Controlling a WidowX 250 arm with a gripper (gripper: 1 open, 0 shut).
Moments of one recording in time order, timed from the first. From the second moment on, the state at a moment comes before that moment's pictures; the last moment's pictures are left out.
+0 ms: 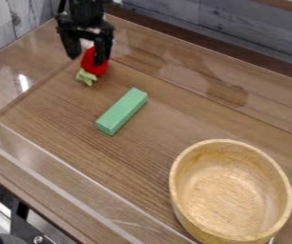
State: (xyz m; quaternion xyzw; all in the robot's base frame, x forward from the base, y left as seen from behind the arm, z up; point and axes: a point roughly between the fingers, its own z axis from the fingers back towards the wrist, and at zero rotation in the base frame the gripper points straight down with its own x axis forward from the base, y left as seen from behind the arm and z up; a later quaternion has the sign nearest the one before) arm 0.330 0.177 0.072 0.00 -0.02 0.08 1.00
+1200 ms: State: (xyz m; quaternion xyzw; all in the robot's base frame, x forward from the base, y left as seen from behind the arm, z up) arm 0.329 0.144 0.112 -0.02 -0.06 0.03 1.00
